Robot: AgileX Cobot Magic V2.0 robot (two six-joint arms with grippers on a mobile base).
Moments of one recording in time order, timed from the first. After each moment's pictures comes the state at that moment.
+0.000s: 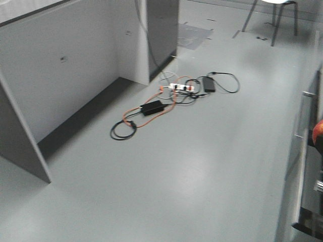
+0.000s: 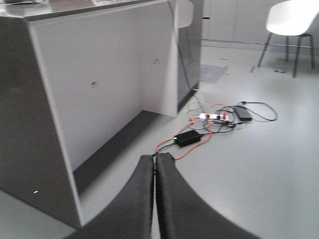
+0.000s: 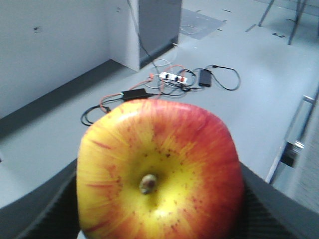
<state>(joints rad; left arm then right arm) 0.01 -0.01 0.03 0.04 0.23 -0.12 -0.05 0.62 -0.61 0.32 0.50 -0.34</state>
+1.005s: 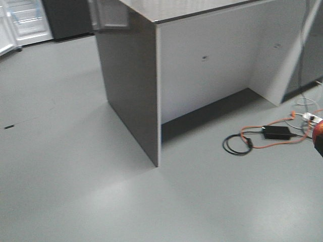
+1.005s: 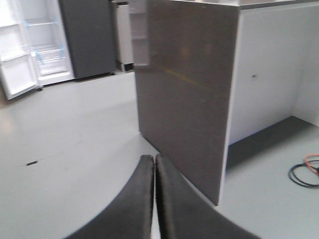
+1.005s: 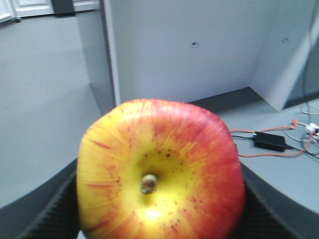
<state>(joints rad) 0.01 -0.01 0.03 0.04 0.23 -0.12 -0.05 0.62 -0.61 0.32 0.50 -0.34</state>
